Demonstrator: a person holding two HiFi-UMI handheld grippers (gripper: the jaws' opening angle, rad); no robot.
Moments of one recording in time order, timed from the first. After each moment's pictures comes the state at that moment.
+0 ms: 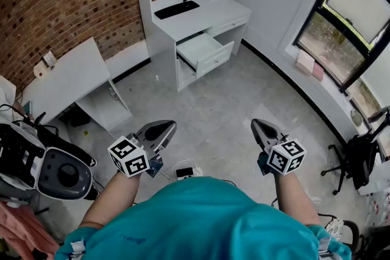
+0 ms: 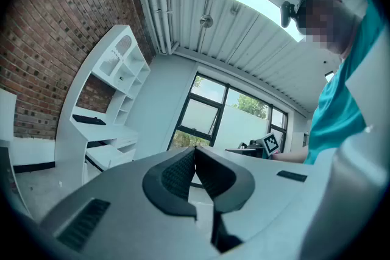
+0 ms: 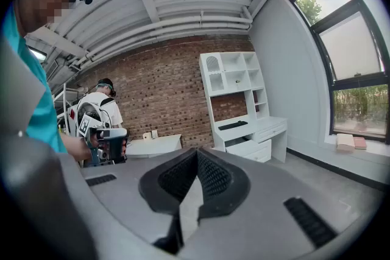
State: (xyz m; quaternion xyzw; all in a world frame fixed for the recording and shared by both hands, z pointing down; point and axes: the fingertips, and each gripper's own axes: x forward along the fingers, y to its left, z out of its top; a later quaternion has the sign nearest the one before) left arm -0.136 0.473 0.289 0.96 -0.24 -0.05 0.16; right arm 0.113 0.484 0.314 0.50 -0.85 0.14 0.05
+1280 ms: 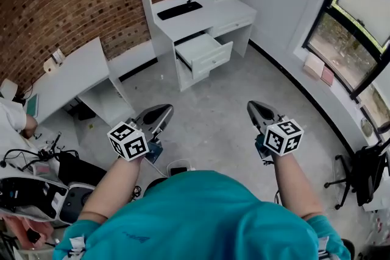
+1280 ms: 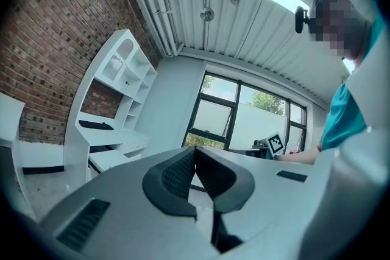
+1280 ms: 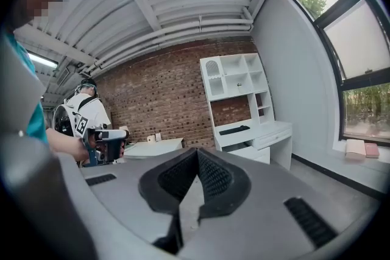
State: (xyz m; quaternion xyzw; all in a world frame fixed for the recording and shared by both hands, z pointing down) left arm -0.028 0.437 0.274 0.94 -0.31 -0.05 0.14; right arm 0.220 0.419 0.302 0.46 -0.88 0.13 0.04
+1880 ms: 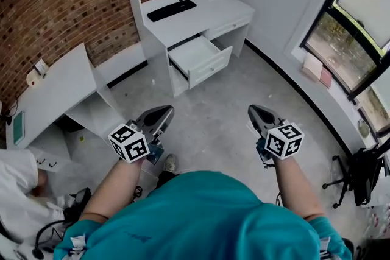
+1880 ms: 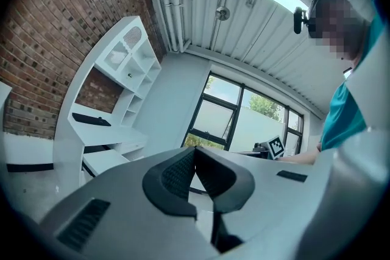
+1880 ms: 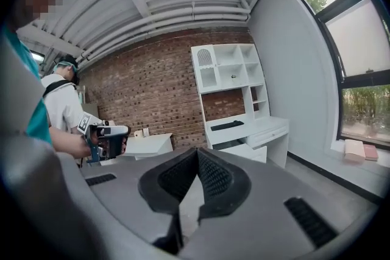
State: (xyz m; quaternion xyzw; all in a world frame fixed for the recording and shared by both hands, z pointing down) left arm -0.049 0.298 0.311 0.94 -0.28 -0.07 0.16; right arm 0.201 0.303 0.338 0.48 -0.86 0.14 0.07
